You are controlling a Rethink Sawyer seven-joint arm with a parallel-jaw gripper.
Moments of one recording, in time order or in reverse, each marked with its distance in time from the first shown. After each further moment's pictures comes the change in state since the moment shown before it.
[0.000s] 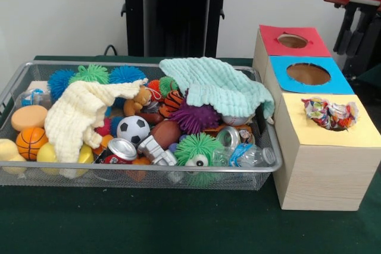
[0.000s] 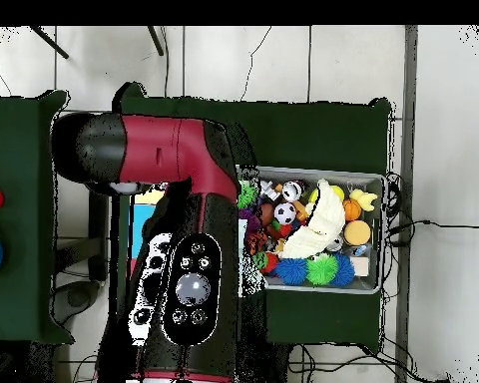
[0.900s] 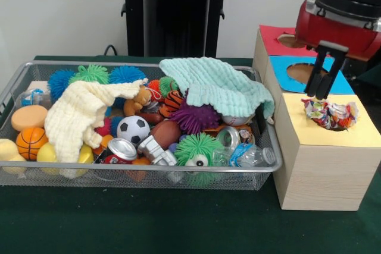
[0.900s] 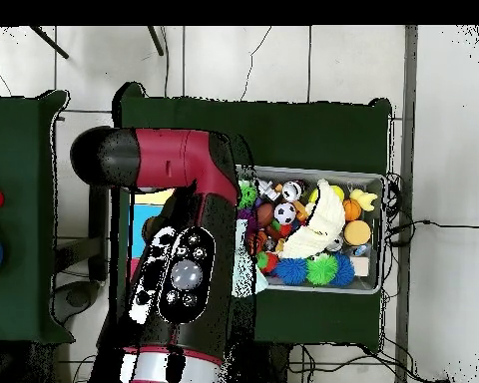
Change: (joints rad) arm 0.032 0.102 -0.090 0.004 0.000 -0.184 0.106
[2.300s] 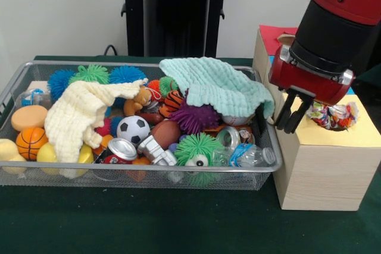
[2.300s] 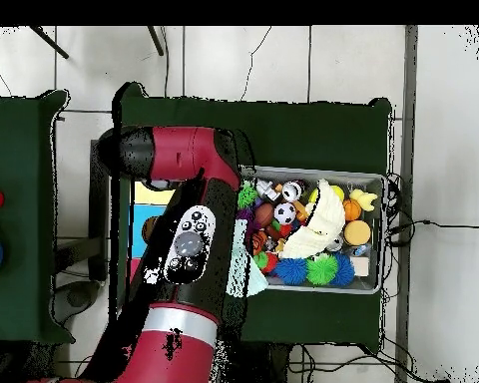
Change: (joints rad) arm 0.001 0.152 -0.057 -0.096 0.000 0.036 0.012
